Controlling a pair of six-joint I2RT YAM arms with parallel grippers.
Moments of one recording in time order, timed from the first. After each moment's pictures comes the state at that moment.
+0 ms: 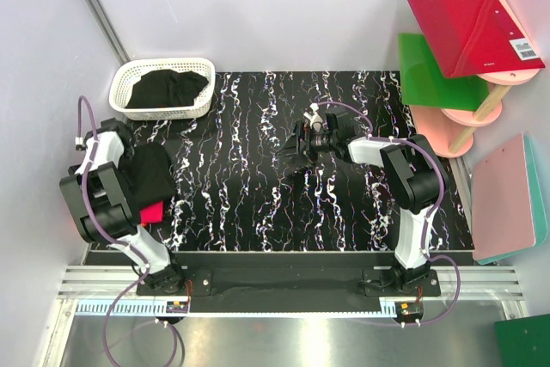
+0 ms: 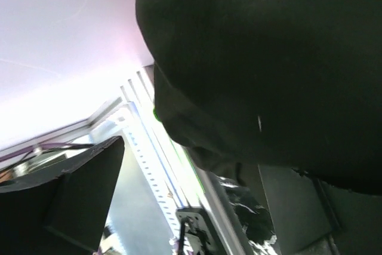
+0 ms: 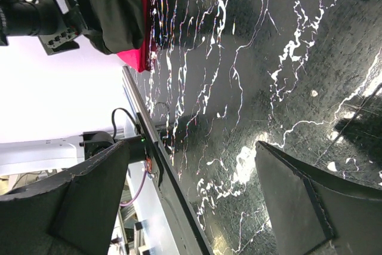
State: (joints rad) left arm 0.41 1.67 1.16 -1.03 -0.82 -0.39; right arm 0.41 1.98 1.12 0.24 -0.88 0.78
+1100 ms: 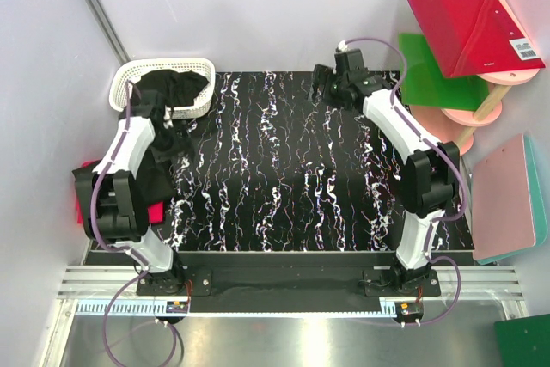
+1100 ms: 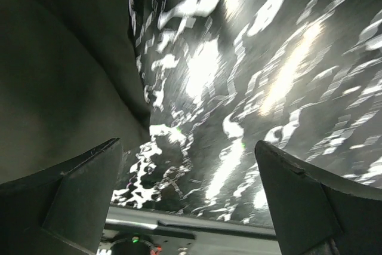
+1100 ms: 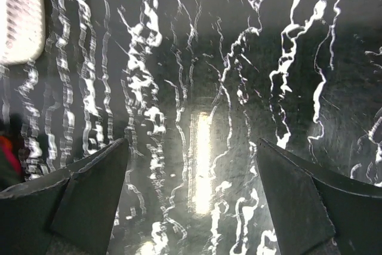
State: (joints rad) left arm 0.08 1.62 1.25 -0.97 0.00 -0.29; right arm 0.36 1.91 1.71 -0.49 -0.05 0.48
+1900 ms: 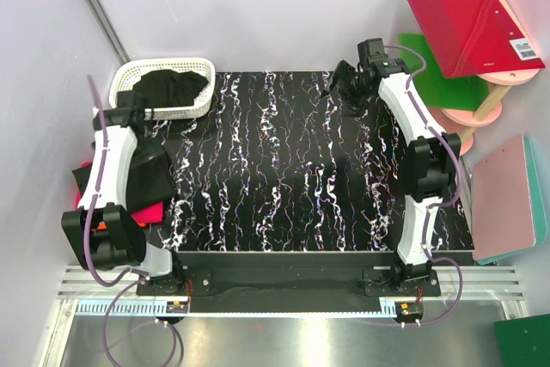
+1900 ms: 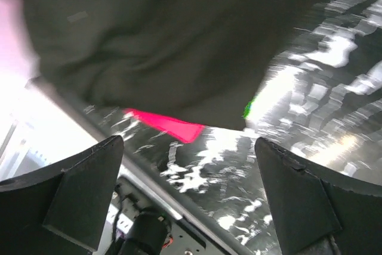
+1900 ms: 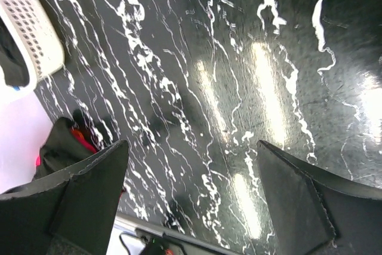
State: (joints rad) left arm 0.12 1.46 1.37 -1.18 -0.44 -0.49; right arm 0.20 2.05 2.03 -0.92 -0.25 0.75
